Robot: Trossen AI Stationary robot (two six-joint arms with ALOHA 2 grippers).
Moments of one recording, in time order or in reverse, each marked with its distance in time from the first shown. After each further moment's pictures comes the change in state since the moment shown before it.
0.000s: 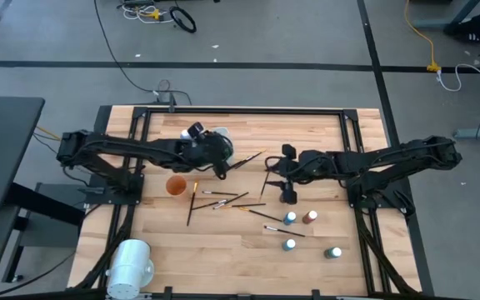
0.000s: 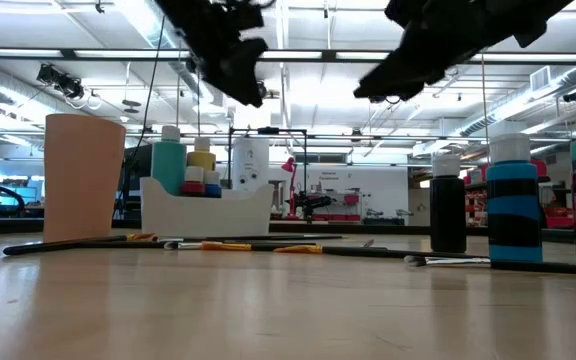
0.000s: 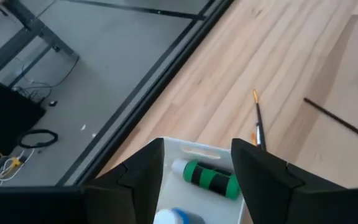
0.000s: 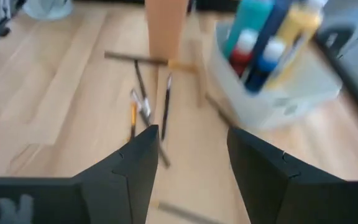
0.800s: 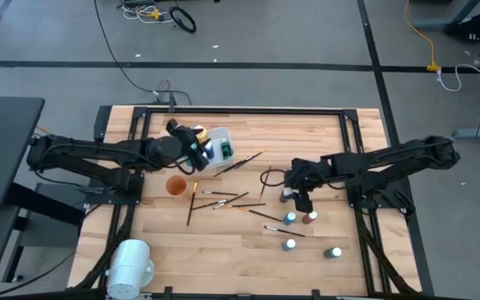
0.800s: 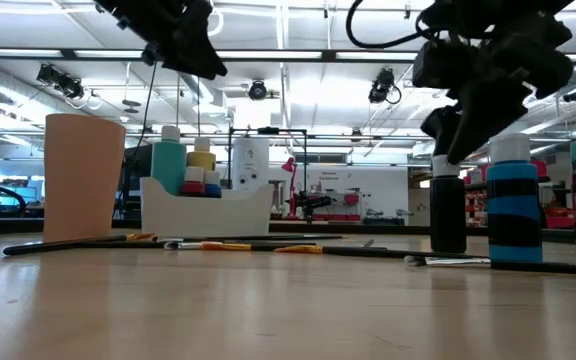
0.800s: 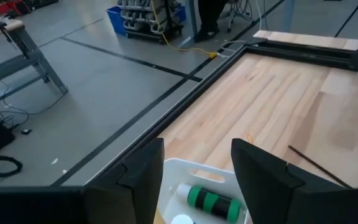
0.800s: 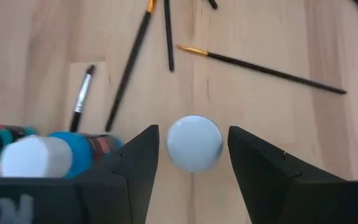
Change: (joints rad) left arm 0.003 -0.385 -0.320 0.294 0.020 0.058; right arm 0.012 0.025 0.000 -0.462 -0.144 0.143
